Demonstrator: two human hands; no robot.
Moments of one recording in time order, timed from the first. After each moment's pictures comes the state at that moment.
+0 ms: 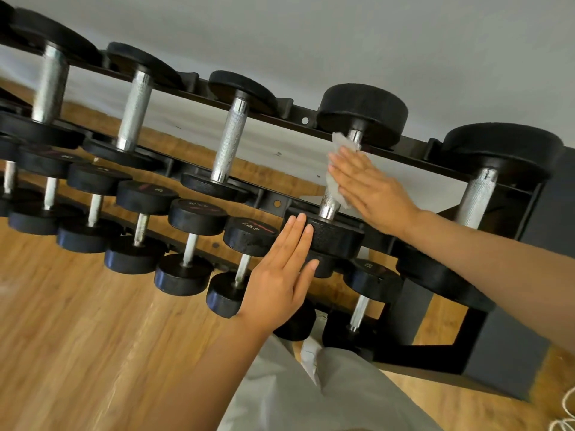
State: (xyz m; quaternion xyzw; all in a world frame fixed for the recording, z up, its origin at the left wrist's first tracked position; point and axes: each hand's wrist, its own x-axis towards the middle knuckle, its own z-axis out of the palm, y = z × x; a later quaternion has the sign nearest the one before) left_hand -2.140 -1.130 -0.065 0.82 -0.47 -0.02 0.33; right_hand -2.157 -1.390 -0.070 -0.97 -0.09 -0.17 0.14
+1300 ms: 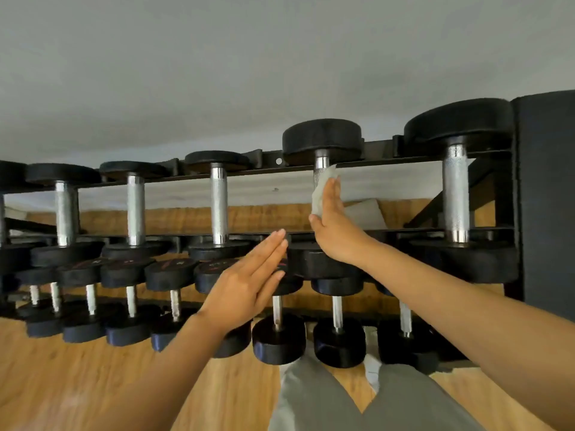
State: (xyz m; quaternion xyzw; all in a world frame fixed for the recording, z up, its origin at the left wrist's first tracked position) left_hand -2.022 -1.117 -0.021 0.70 -0.69 -0.07 0.16; right_hand -2.137 -1.306 -0.023 -0.77 0.33 0.02 0.54
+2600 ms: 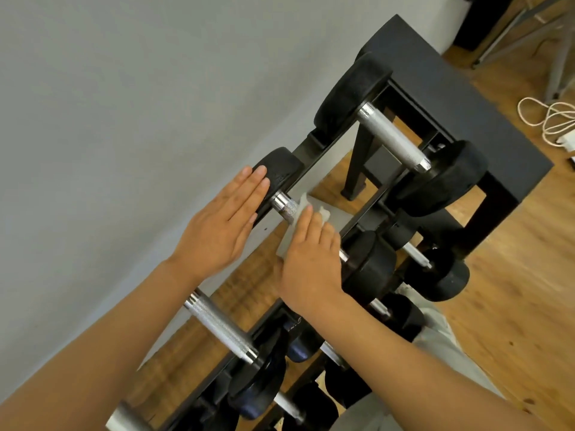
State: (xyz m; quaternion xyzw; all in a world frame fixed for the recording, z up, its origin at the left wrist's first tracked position) left_hand -1.876 -1.338 -0.001 0.32 -0.94 0.01 0.14; right_hand -2.034 -1.258 0.002 -0.61 0.73 0.01 0.32
